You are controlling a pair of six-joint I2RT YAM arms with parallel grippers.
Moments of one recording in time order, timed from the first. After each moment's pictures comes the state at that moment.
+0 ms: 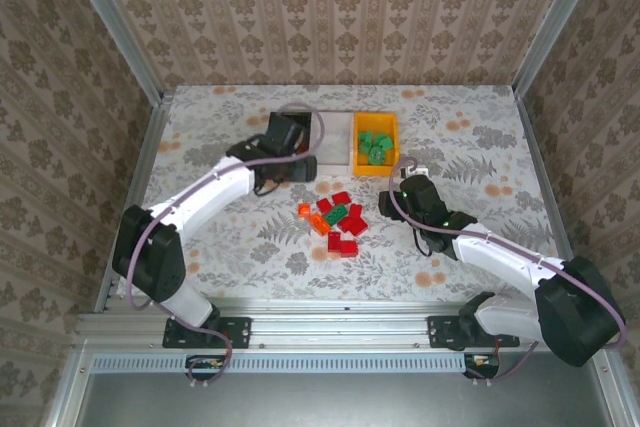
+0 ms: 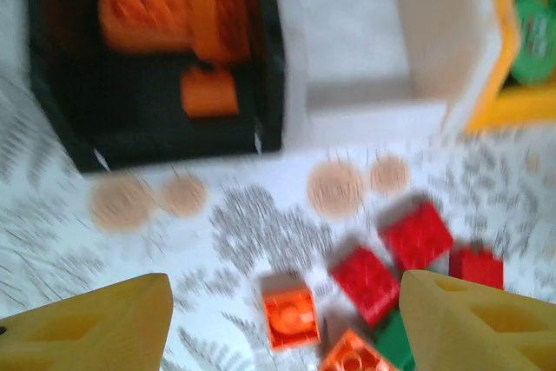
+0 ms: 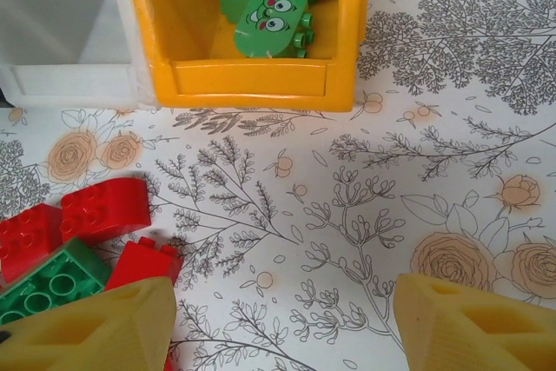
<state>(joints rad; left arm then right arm) -0.66 1.59 1.25 -0.65 -0.10 -0.43 0.53 1.20 0.58 -0.08 0.26 0.45</state>
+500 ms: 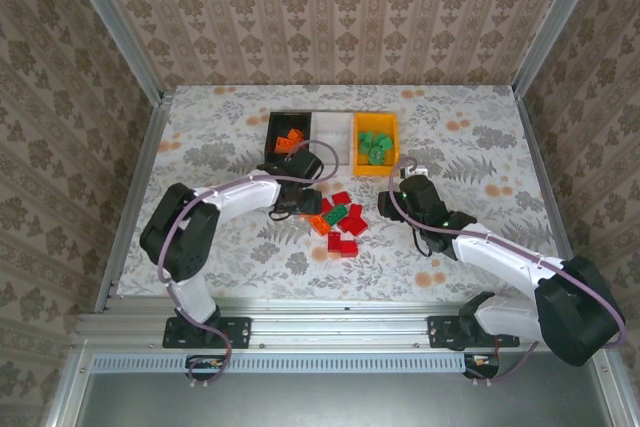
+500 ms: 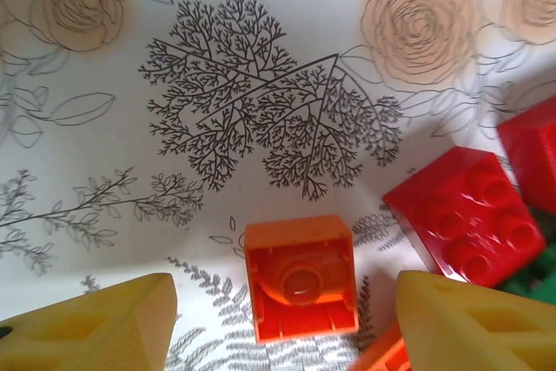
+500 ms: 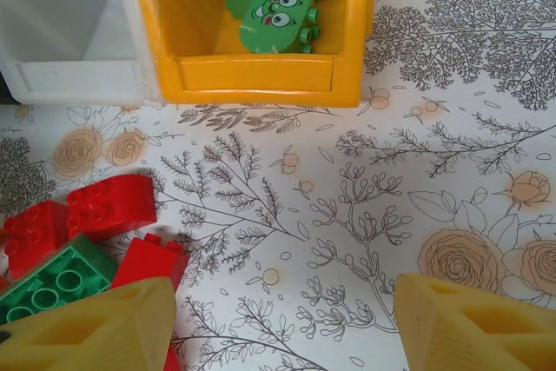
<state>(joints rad) -0.71 1.78 1.12 -0.58 -0.08 -0.56 0.53 1.20 0.58 -0.08 0.25 0.46</state>
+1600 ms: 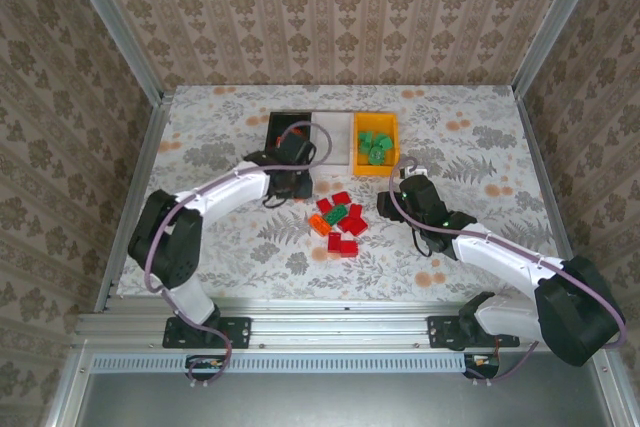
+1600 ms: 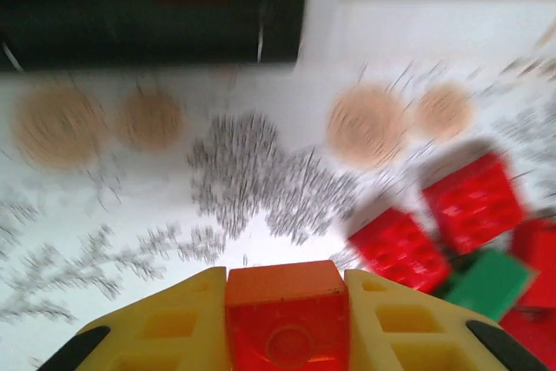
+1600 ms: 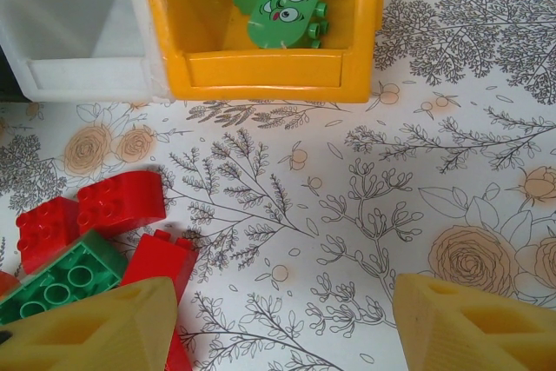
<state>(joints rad) -0.65 1.69 1.26 -0.64 -0.09 -0.49 0.53 1.20 0.58 -0.08 0.23 0.47</state>
